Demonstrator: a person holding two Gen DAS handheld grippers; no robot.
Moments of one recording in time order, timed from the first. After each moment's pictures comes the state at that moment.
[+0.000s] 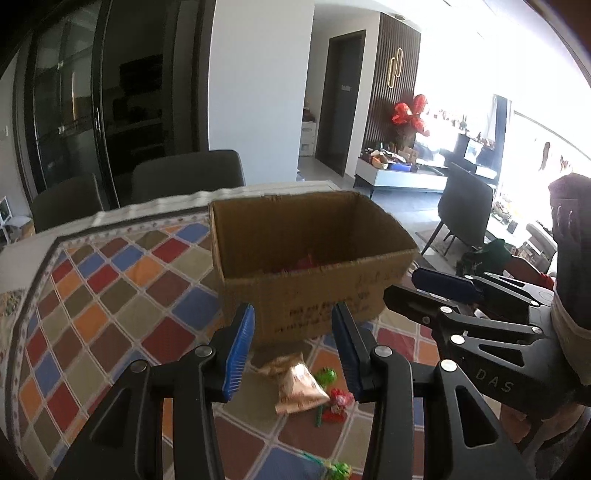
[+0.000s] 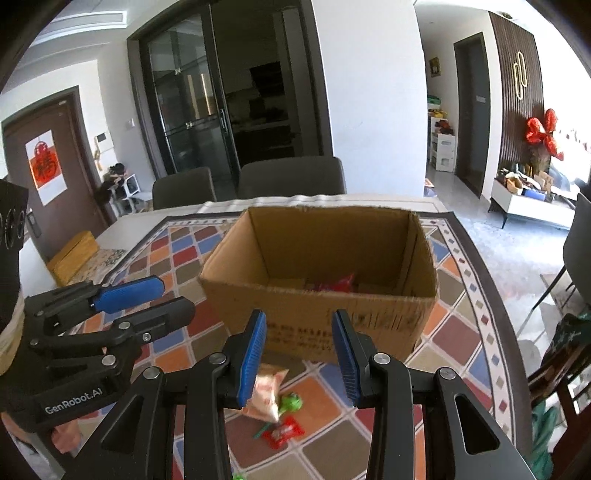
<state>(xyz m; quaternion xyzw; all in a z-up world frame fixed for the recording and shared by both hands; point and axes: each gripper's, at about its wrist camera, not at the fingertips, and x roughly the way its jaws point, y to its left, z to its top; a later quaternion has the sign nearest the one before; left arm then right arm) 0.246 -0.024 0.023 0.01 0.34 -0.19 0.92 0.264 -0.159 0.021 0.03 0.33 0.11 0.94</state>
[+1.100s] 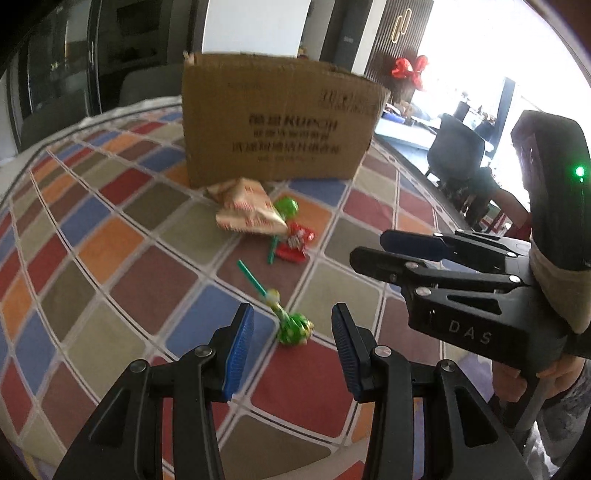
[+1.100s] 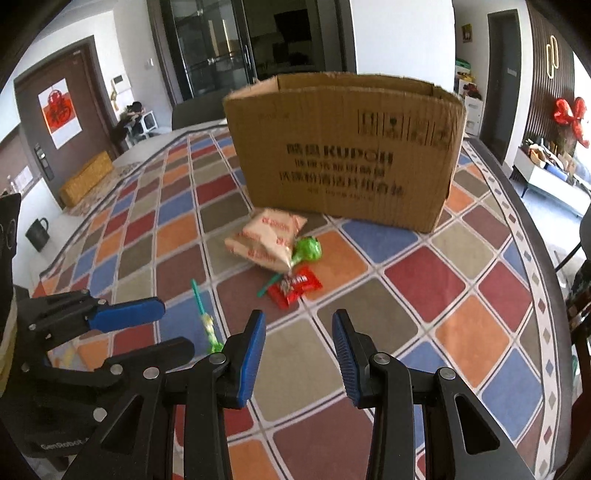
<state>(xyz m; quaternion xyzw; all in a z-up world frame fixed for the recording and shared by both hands) 0.148 -0.040 -0.095 -0.01 0.45 -0.21 0.87 0.192 -0.155 -0.089 -0.01 0.43 0.15 0.89</state>
